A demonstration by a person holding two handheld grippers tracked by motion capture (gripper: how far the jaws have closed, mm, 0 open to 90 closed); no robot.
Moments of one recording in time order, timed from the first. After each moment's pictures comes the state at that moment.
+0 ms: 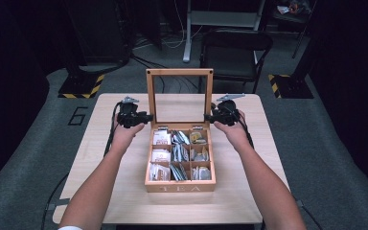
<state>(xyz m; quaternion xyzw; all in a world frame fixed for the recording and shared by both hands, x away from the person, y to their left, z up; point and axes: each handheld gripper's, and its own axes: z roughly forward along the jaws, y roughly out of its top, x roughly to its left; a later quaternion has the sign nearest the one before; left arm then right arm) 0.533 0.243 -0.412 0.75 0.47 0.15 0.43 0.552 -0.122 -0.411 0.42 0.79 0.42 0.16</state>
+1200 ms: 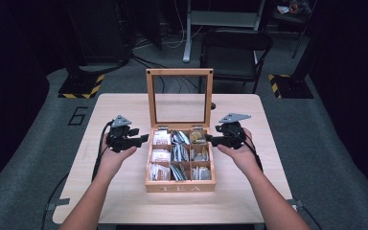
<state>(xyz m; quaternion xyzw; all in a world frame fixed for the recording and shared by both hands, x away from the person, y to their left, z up) 0.444 0.255 -0.411 0.78 0.43 0.17 0.43 0.460 -0.123 -0.404 0.37 0.81 0.42 0.18</state>
